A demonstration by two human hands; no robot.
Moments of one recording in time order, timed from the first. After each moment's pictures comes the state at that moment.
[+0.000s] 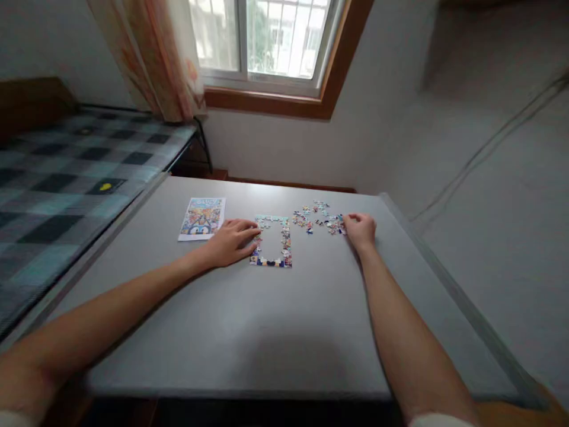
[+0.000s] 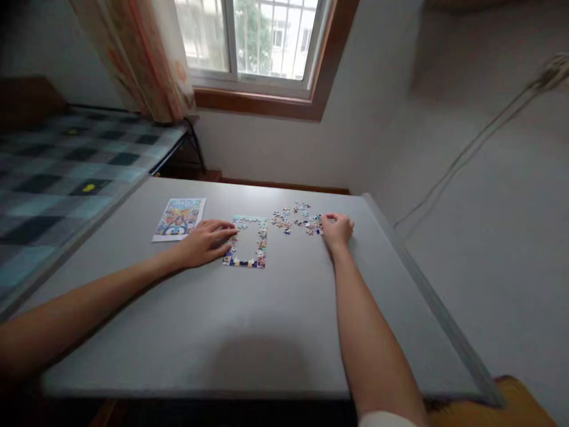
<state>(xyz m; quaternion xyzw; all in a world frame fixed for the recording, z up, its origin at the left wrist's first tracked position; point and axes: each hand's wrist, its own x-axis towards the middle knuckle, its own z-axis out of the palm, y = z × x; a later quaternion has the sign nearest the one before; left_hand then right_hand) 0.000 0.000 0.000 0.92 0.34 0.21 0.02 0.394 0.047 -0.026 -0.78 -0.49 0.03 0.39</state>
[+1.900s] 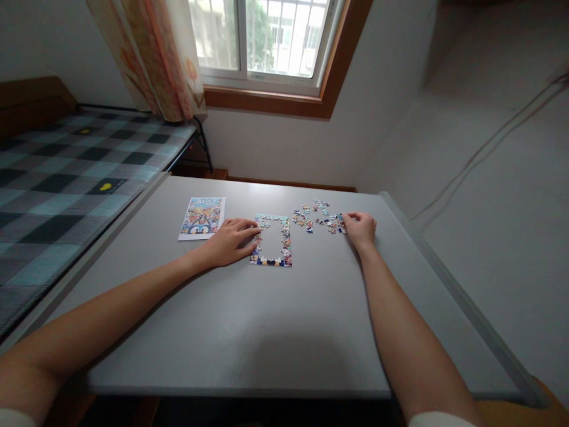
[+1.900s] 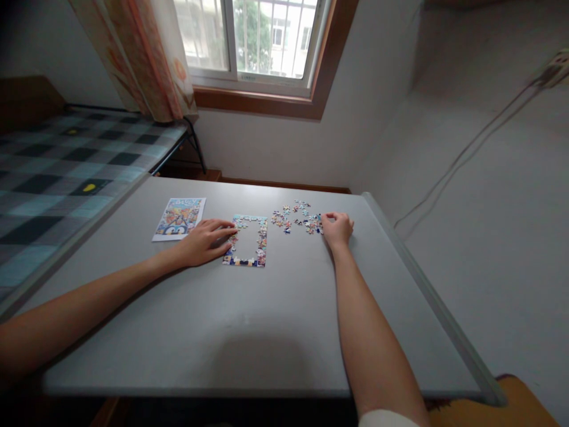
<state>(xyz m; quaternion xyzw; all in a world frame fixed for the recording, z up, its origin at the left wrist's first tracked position) 0.000 -0.001 0.004 0.92 0.35 0.20 0.03 0.391 0.045 -0.021 -0.78 -0.49 0.01 0.39</state>
